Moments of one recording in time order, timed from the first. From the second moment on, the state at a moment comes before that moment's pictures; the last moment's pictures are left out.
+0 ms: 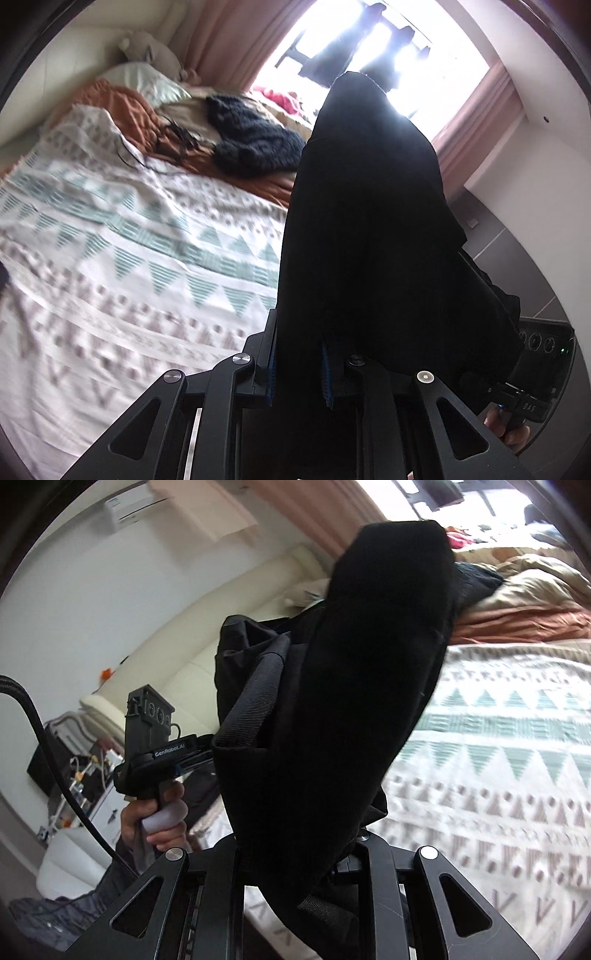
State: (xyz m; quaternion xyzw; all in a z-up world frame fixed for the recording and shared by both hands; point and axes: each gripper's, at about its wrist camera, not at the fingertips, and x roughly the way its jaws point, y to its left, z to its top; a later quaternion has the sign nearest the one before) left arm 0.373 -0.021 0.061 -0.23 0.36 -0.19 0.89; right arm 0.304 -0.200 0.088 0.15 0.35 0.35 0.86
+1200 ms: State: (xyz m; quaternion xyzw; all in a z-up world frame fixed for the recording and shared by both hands) left arm 0.244 0.337 0.145 -0.24 0.26 0.08 0.93; right arm 0.307 0.163 0.101 0.08 0.33 0.58 0.75
